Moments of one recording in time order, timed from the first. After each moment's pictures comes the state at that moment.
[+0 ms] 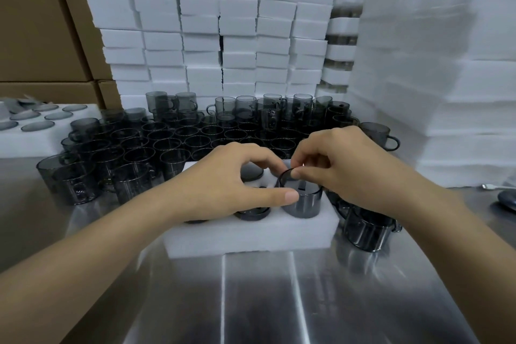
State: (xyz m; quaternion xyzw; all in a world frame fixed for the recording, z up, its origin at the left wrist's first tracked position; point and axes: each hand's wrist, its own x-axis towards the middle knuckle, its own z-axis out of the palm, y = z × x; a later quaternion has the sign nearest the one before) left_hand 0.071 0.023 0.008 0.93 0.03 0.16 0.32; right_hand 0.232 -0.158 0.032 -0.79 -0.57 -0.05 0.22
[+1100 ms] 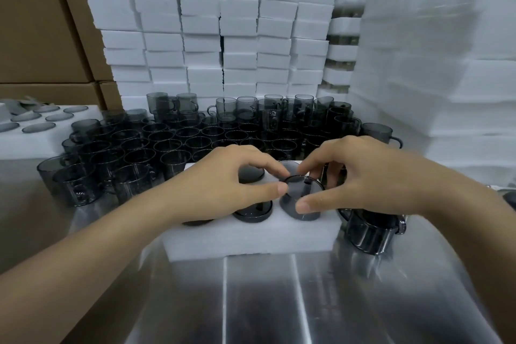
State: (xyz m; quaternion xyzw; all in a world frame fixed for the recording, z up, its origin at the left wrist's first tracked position) left_hand 0.073 0.032 0.006 0.94 0.01 0.17 0.31; right_hand 0.229 -0.181 0.049 -0.79 -0.58 0.07 0.18
